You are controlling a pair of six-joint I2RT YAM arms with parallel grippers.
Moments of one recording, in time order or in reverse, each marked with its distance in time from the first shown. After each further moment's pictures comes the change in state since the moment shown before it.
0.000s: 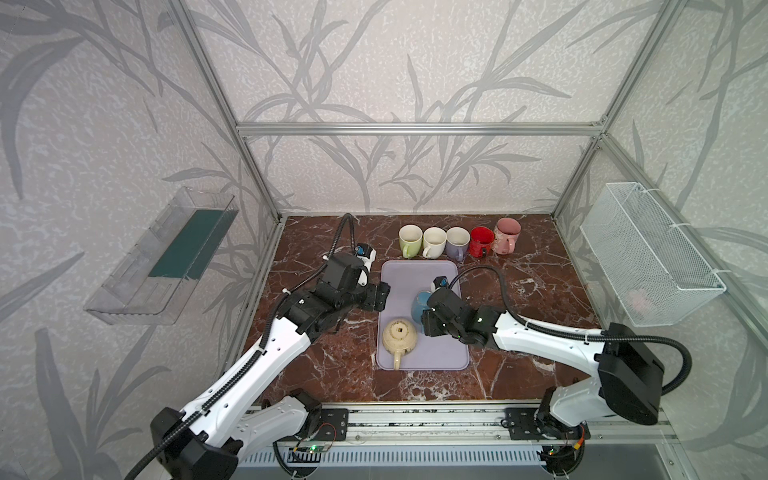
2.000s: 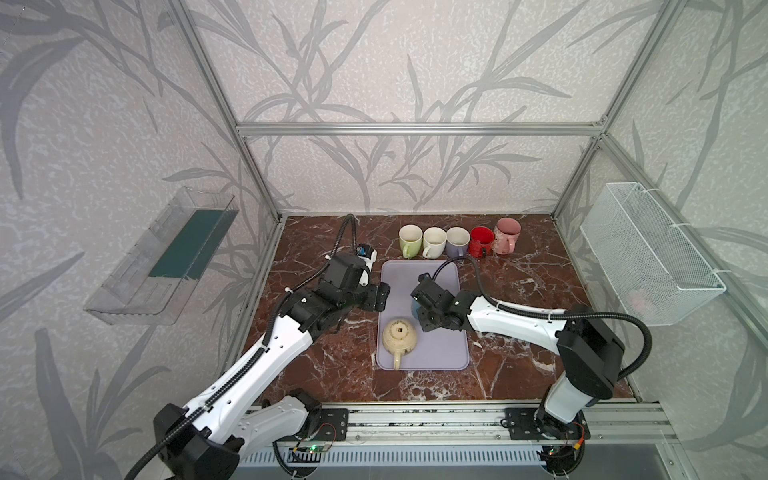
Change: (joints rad) left arm 0.000 0.015 -0.003 -0.001 -0.007 0.009; right arm -0.030 0.211 0.222 -0.182 0.018 -0.185
